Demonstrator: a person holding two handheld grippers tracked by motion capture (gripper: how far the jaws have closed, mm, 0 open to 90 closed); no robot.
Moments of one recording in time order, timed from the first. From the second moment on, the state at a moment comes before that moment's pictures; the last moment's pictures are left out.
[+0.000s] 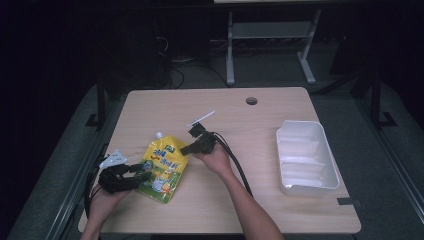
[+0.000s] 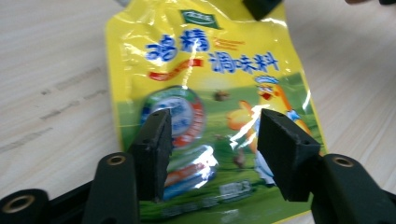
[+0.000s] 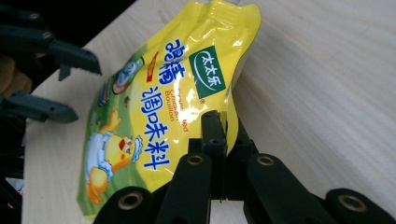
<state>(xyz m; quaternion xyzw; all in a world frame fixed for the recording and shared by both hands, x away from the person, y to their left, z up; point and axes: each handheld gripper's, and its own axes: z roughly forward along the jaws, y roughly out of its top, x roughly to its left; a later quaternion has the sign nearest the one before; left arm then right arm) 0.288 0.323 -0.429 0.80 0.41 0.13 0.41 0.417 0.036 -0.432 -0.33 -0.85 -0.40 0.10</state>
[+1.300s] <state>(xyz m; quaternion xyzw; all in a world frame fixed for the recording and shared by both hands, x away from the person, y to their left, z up) 0.289 0.318 -0.434 0.79 0.34 0.00 0.51 0.345 0.016 -0.333 -0.16 -0.87 -0.46 0.04</state>
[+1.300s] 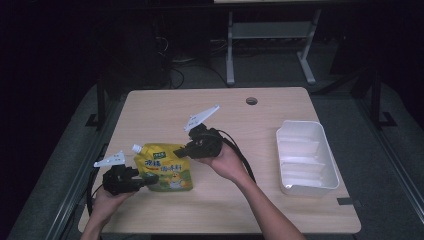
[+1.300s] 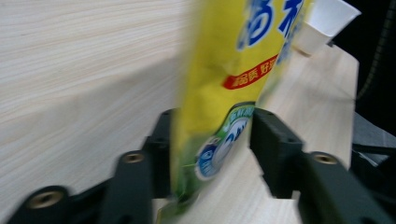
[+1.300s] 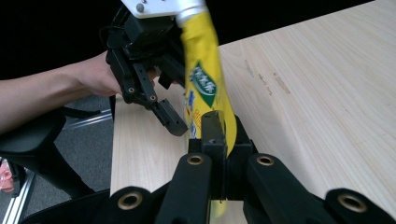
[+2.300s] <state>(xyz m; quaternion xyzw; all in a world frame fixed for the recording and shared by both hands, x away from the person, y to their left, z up) 0.283 0.302 -0.432 0.82 0.28 0.00 0.49 0.358 0.022 -0.368 -0.15 -0.87 -0.46 0.11</state>
